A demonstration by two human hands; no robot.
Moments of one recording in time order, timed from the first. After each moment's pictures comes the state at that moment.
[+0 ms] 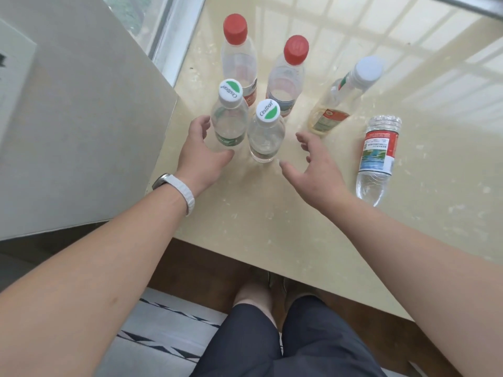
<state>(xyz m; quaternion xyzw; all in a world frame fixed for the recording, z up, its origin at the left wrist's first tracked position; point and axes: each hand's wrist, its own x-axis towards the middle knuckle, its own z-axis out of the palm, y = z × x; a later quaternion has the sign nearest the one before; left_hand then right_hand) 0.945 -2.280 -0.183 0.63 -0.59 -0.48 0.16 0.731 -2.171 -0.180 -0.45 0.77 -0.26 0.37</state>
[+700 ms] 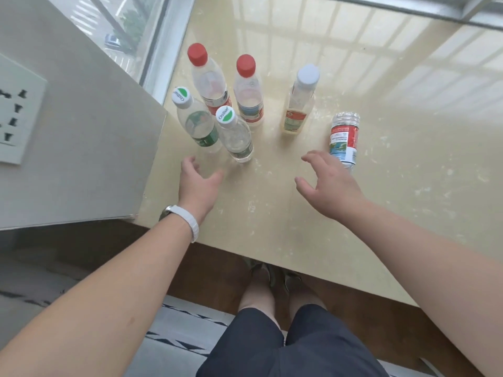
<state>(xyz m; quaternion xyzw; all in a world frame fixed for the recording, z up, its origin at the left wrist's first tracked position) 0.924 -2.206 -0.154 0.72 -0.51 -0.46 0.14 0.667 -2.099 -0.141 -0.56 0.77 -0.13 0.28</state>
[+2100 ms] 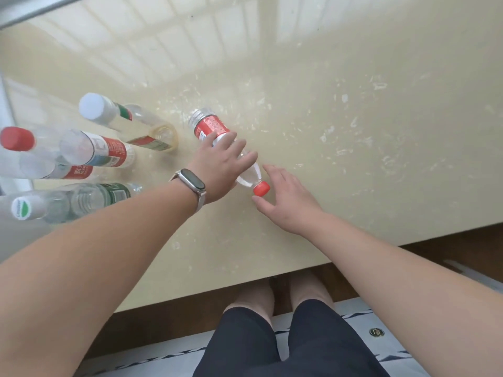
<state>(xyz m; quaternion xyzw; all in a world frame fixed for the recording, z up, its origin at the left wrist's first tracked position) 0.658 -2.177 -0.184 -0.05 -0.98 0.05 -0.19 0.594 -1.984 -0.209 -0.33 0.82 -0.23 0.40</state>
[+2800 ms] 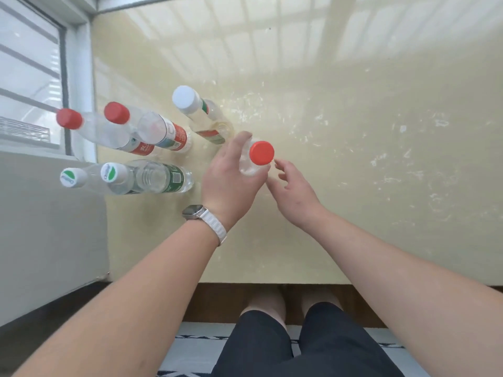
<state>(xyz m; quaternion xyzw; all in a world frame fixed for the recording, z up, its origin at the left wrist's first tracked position) 0.714 -2.163 -0.122 0.48 -0.80 -0.35 0.10 0.620 -2.060 -0.189 -0.21 0.75 -0.38 0.50</state>
